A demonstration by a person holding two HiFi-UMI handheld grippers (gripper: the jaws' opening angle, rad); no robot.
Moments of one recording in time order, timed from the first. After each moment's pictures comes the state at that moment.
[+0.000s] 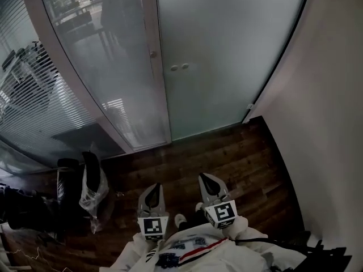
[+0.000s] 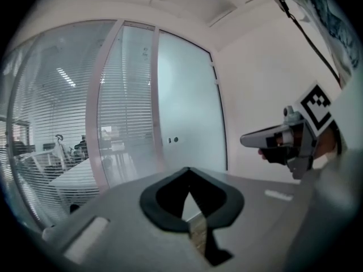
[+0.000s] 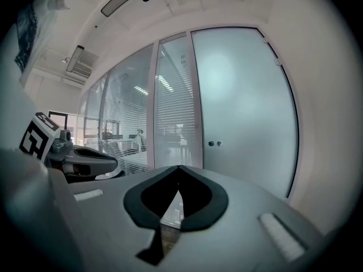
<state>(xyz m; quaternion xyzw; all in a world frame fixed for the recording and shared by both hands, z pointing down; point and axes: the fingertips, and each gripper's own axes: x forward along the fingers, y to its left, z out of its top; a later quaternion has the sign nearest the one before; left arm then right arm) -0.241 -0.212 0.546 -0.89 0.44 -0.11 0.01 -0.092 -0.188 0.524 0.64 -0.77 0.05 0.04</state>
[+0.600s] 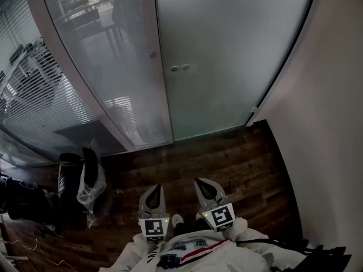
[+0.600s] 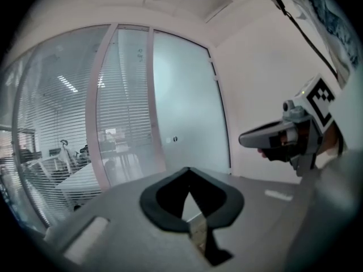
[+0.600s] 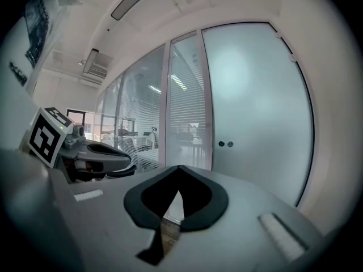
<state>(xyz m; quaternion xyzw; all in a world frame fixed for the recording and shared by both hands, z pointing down) -0.210 -0.199 0.538 -0.88 0.46 -0.13 0.03 -0.090 -0.179 0.517 0.57 -0.82 0.04 0.06</state>
